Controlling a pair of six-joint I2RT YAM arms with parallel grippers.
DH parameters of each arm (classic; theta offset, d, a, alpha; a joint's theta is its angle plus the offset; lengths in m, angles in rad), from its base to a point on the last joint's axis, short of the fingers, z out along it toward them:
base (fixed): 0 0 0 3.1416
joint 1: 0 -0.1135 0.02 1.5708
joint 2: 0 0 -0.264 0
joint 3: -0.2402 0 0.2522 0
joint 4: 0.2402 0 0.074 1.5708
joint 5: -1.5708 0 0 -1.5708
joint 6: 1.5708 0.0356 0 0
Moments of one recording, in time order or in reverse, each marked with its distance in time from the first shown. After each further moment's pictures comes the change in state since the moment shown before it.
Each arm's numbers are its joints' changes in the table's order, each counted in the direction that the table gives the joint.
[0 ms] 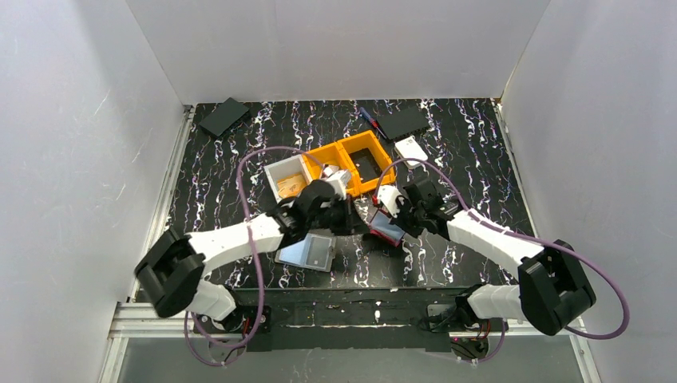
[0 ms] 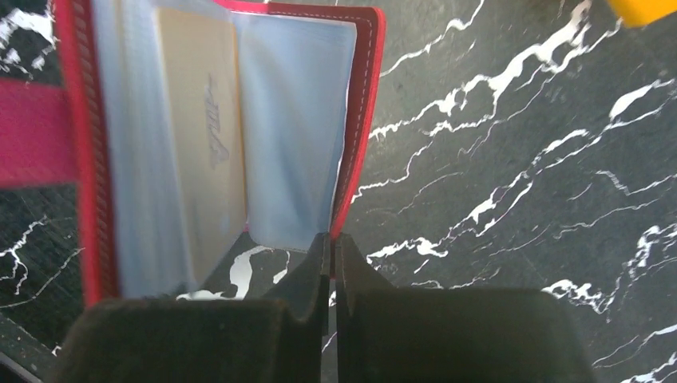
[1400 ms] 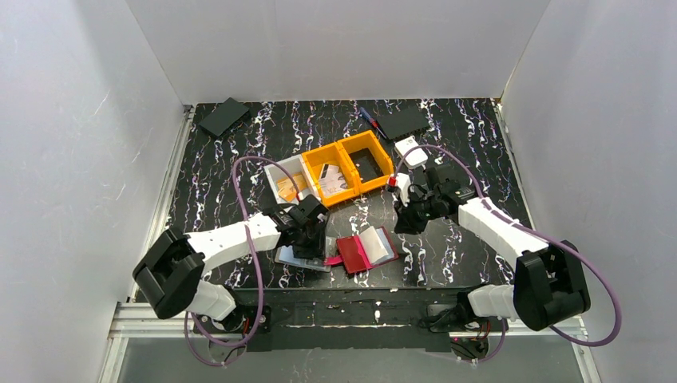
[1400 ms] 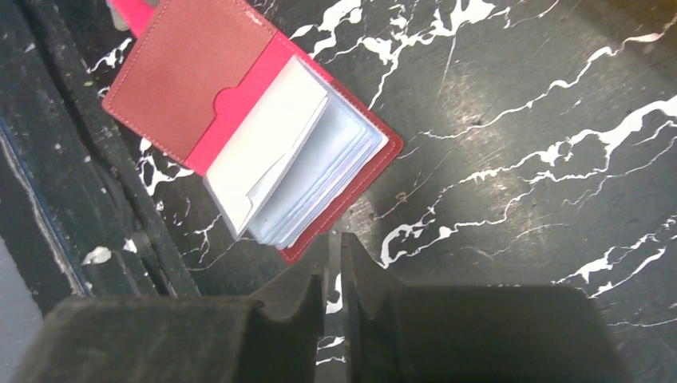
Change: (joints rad) left arm -0.036 0.050 -0.036 0.645 0.227 0.079; right arm 0.209 0.033 -0.089 0.159 0.552 0.021
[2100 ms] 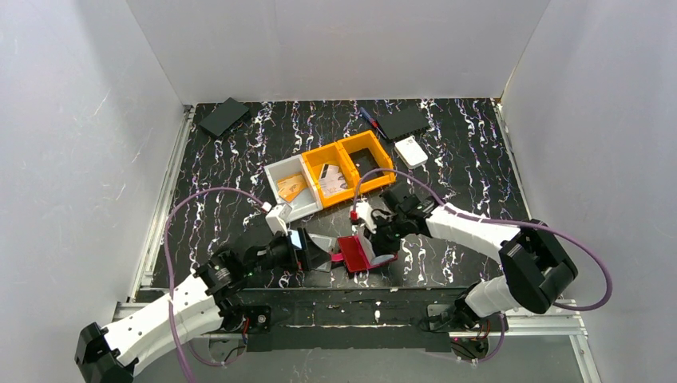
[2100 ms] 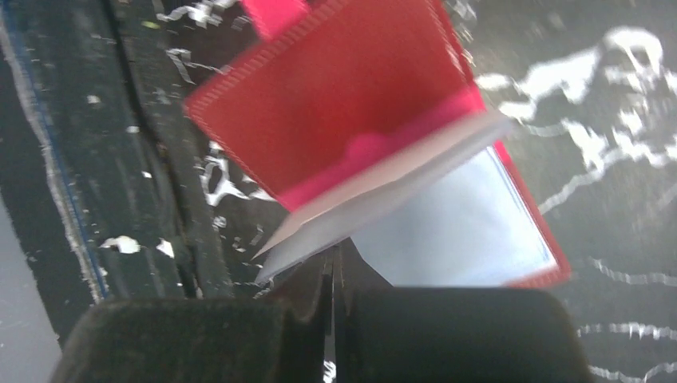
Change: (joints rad) left arm -0.001 -0.795 0.414 -0.337 -0.113 -0.074; right arm -0.337 0.120 0.013 -0.082 -0.135 0.029
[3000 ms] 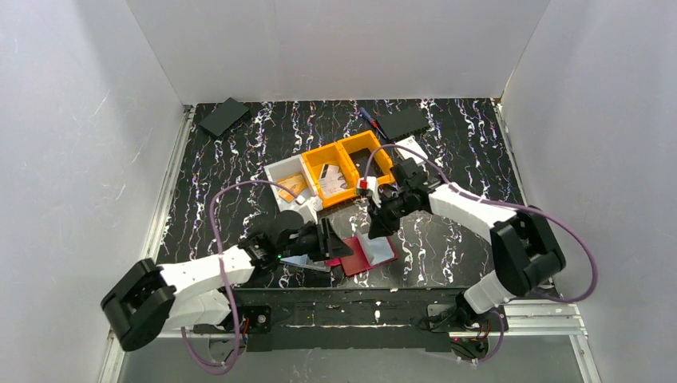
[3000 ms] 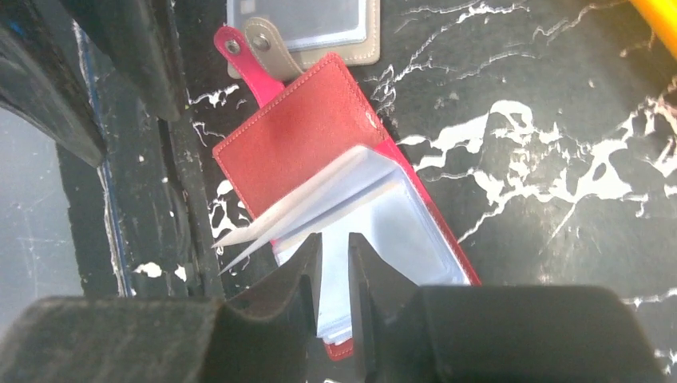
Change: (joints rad) left arm 0.021 0.473 -0.017 -0.483 -0.182 -0.164; right arm 0.142 0.139 -0.187 0.060 0.286 -0.057
